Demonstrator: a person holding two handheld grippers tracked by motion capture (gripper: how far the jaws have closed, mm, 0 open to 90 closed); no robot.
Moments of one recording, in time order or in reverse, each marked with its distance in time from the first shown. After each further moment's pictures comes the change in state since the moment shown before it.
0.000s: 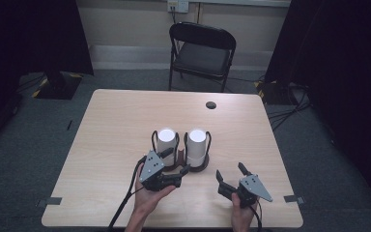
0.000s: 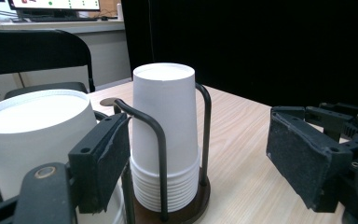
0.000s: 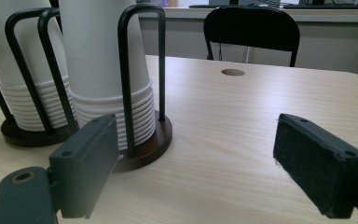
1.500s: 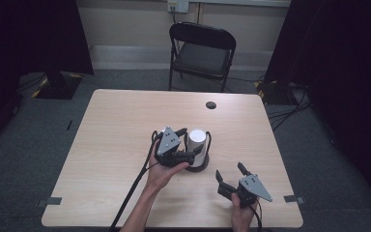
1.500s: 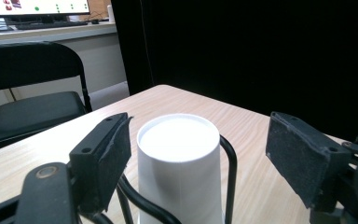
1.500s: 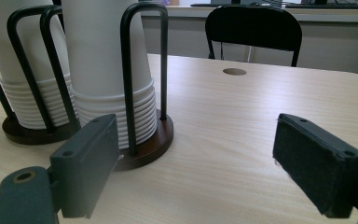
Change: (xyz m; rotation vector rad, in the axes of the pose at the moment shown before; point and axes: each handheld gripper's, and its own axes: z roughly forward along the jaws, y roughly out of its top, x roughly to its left) left arm 0.019 0.037 0.059 0.021 -0.022 0.054; right arm 0.001 0.000 0.000 0.006 0.005 -0.008
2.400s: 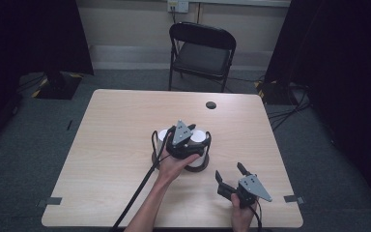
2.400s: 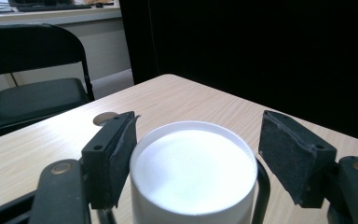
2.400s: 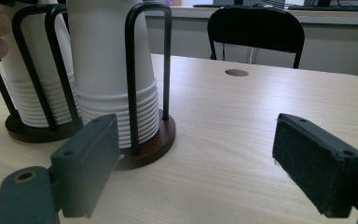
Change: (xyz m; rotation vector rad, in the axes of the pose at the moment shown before) left arm 0.001 -0.005 0.043 0.054 0.035 -0.024; right arm 0.001 0.000 0.000 -0.003 0.004 -0.013
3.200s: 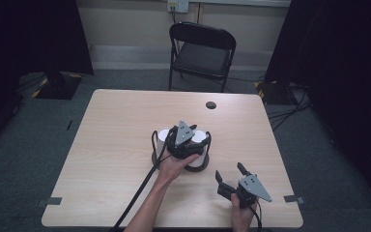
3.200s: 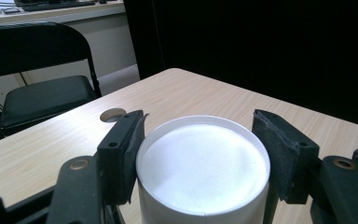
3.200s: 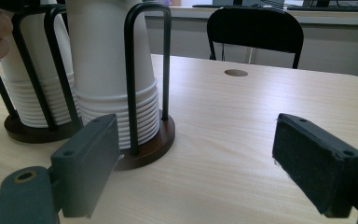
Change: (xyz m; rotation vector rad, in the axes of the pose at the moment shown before) left arm 0.000 0.000 0.002 0.025 0.018 0.032; right arm 0.000 0.000 0.000 0.001 0.001 0.000
